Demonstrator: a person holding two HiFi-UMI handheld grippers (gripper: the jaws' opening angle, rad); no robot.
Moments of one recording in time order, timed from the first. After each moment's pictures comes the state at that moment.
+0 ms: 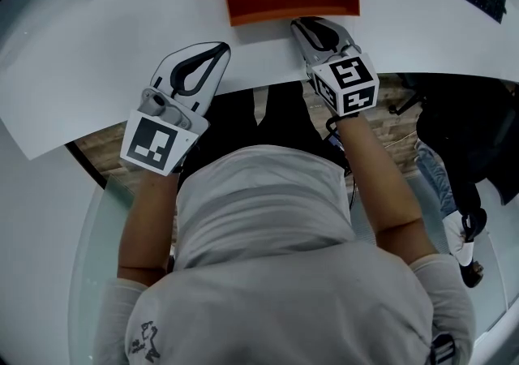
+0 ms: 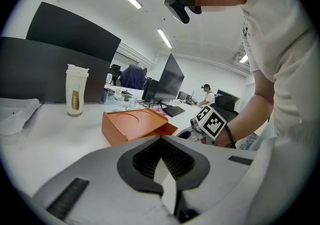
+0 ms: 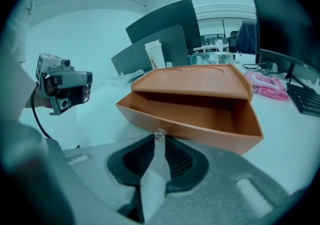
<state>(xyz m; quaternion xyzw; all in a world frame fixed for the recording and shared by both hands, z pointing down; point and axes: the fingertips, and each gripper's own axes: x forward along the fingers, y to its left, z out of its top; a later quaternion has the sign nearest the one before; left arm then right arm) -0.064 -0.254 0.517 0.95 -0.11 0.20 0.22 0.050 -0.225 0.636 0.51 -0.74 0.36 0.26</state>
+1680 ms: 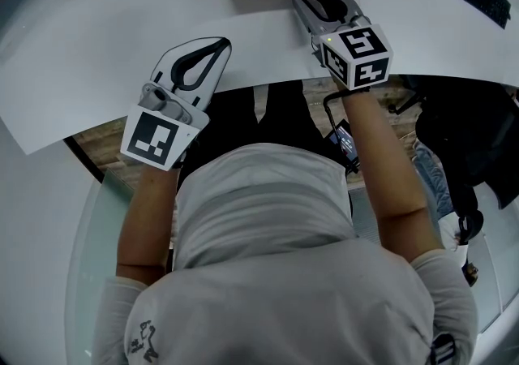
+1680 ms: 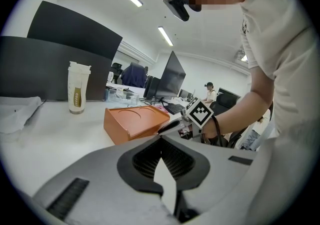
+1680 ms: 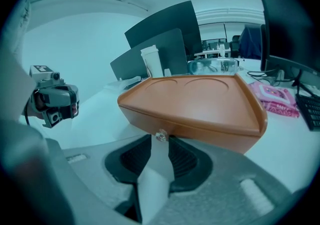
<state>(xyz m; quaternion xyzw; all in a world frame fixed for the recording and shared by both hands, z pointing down) -0.068 -0.257 0.528 0.95 -0.12 0.20 0.22 0.064 -0.281 0.633 0.51 -0.75 0.33 0.24</state>
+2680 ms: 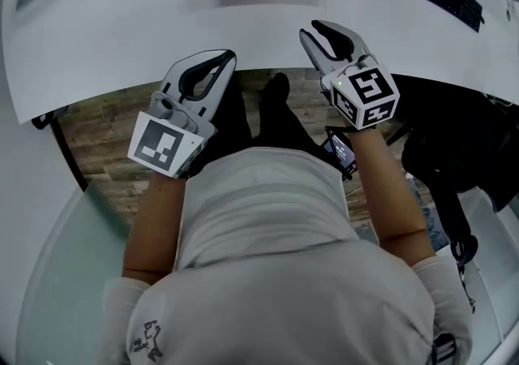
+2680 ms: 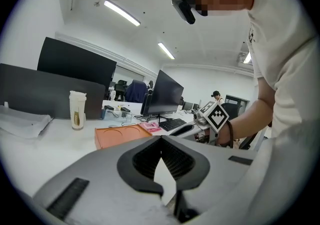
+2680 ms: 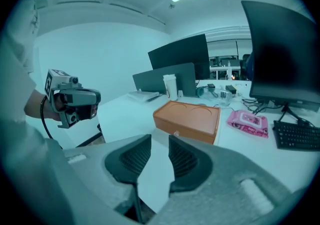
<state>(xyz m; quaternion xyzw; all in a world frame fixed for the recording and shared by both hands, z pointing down) -0.033 -0.159 0.420 0.96 -0.19 0.12 0.17 0.088 -0.165 0.505 0.48 -0.81 0.25 0.21</state>
